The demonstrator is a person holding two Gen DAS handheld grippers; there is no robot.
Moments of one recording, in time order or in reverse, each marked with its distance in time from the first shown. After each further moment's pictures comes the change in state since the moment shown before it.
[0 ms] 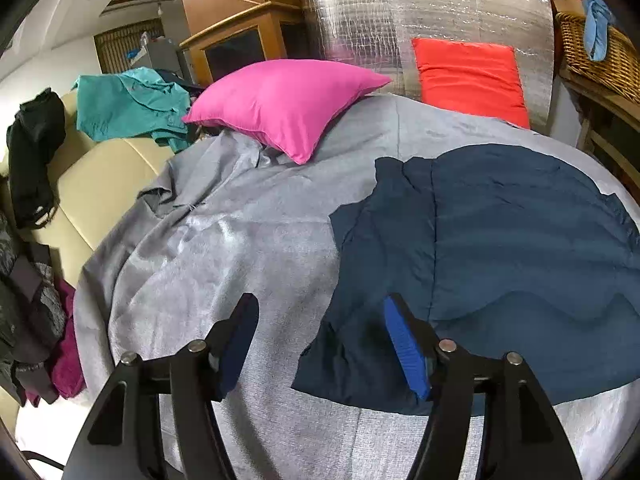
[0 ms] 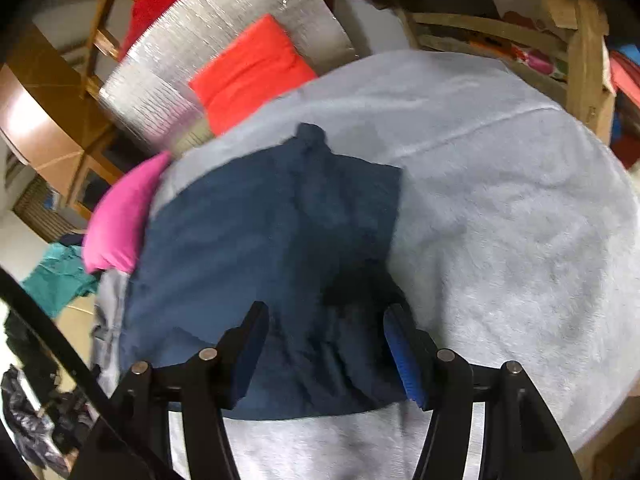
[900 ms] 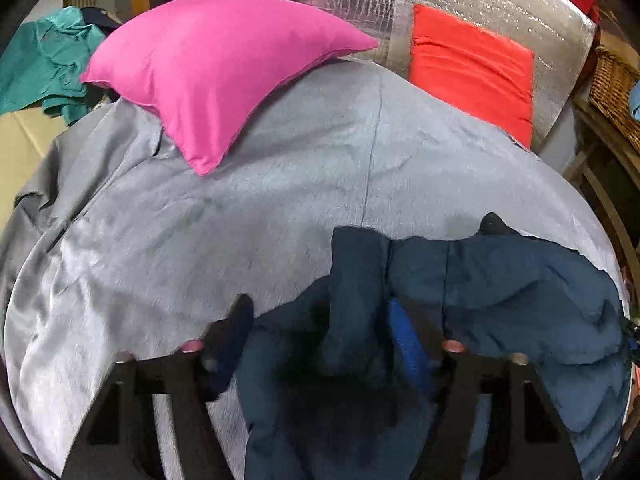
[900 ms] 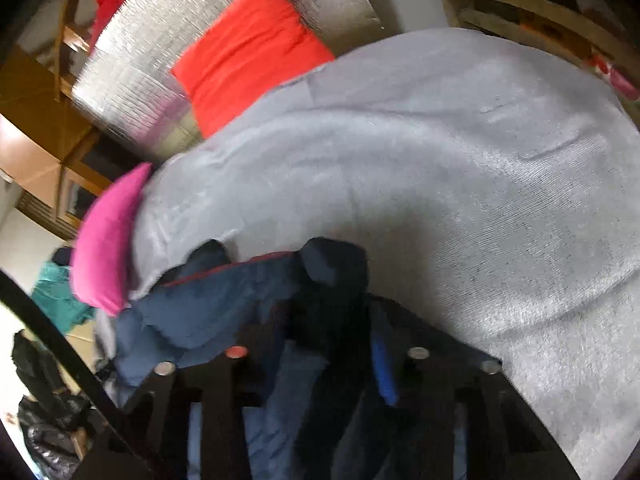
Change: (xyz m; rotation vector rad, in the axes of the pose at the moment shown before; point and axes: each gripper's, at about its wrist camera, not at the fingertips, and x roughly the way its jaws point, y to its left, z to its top) left arm 0.175 -0.032 0.116 -0.114 0.210 -0.259; right arm 0.158 0.013 0.156 -0.020 0.140 -0.002
